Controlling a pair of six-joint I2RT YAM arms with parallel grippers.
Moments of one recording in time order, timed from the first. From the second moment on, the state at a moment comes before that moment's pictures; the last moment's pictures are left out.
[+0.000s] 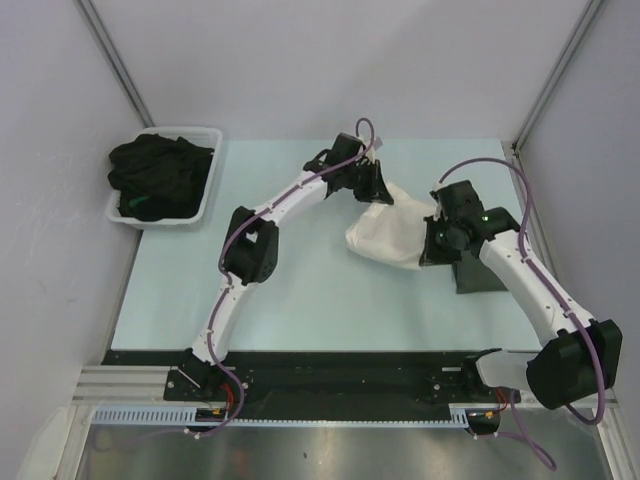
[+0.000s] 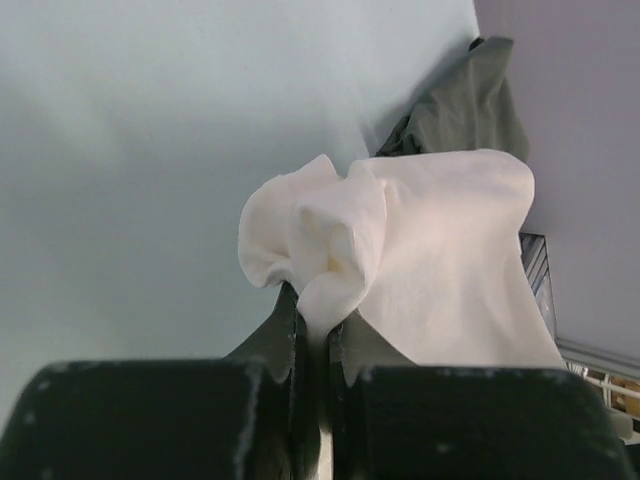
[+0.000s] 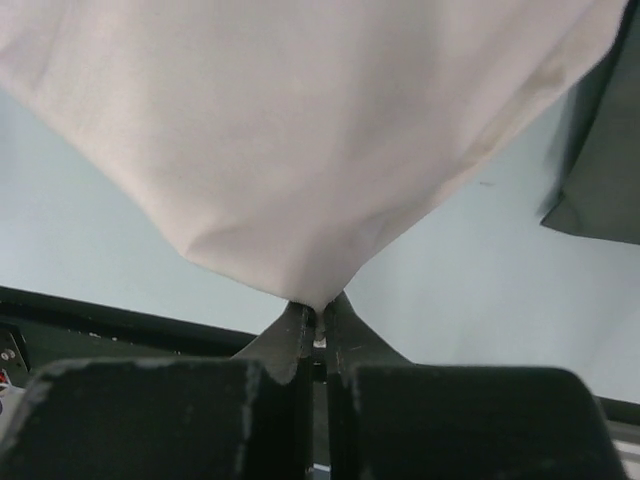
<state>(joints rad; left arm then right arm) -0.60 2.49 2.25 -0.45 0.58 -0.57 0.33 1.26 1.12 -0.94 -0.09 0.37</state>
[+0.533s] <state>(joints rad) -0.62 2.39 2.26 -0.31 0.59 -0.71 0.05 1.34 1.31 -0.98 0.09 0.19</state>
